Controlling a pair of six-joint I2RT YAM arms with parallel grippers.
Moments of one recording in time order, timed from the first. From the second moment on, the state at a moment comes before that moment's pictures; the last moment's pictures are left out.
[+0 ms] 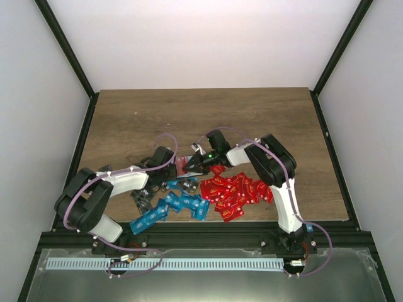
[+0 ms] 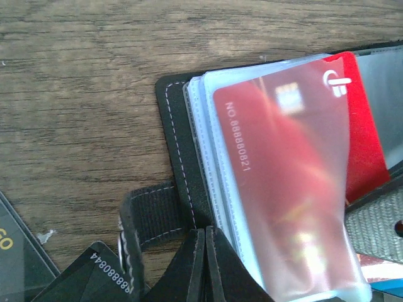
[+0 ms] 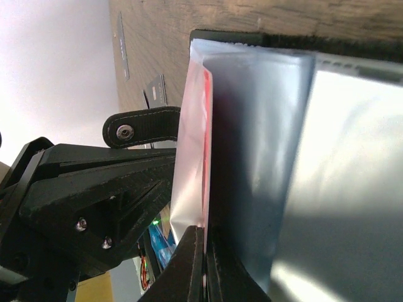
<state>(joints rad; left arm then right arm) -0.58 1.53 0.65 -0.13 -0.09 -0.56 0.61 2.17 1.15 0.23 -1.00 0.79</state>
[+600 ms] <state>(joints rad) -0.57 1.53 0.65 -0.13 -0.08 -0.55 0.63 2.19 1.17 0.23 -1.00 0.80</state>
